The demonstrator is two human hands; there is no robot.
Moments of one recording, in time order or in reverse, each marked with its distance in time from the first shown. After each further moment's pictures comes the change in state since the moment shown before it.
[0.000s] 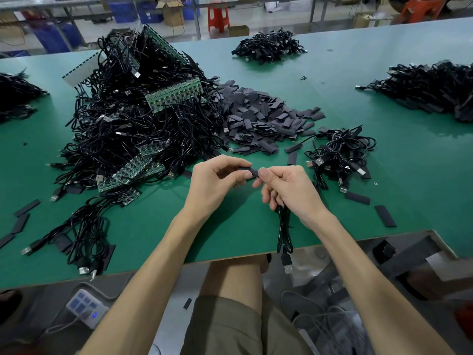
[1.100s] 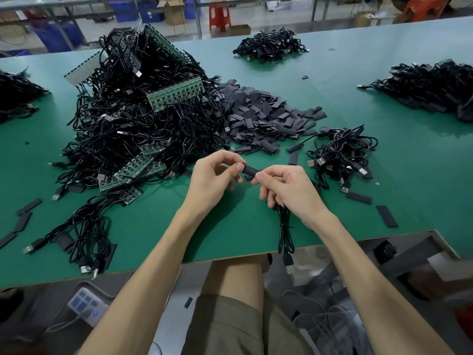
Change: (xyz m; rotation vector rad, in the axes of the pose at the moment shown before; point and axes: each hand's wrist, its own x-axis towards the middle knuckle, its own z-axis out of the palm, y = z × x) left_hand 0.005 -0.009 -0.004 -0.032 0.008 -0.056; right_hand 0.002 0.006 0.001 -0.011 -0.018 0.010
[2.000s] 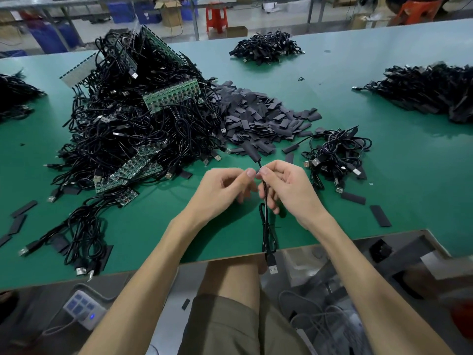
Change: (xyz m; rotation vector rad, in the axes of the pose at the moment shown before) left_hand -0.014 0.024 0.008 0.217 -0.242 0.002; right_hand -0.008 -0.007 -0.001 0.103 0.029 -0.007
